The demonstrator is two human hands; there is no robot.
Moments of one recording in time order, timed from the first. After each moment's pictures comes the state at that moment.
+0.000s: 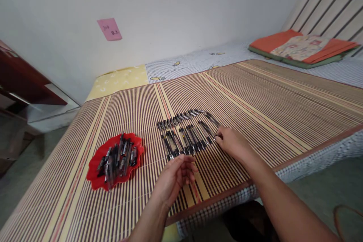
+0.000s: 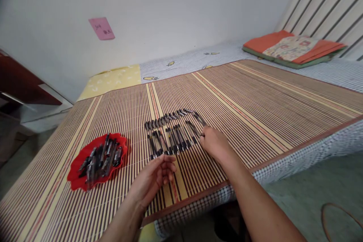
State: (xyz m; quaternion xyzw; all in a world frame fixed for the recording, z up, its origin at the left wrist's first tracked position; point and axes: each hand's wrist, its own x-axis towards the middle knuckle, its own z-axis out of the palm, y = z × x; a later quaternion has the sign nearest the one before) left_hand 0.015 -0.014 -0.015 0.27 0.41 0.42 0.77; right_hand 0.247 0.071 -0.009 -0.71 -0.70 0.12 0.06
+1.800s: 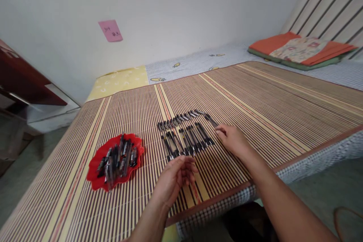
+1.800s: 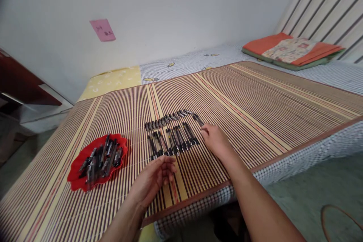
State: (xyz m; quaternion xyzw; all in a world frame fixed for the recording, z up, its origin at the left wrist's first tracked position) left_hand 0.016 -0.013 -0.017 0.28 0.41 0.43 0.76; right_hand 0.268 0.084 -0.034 -0.65 -0.71 0.13 0.24
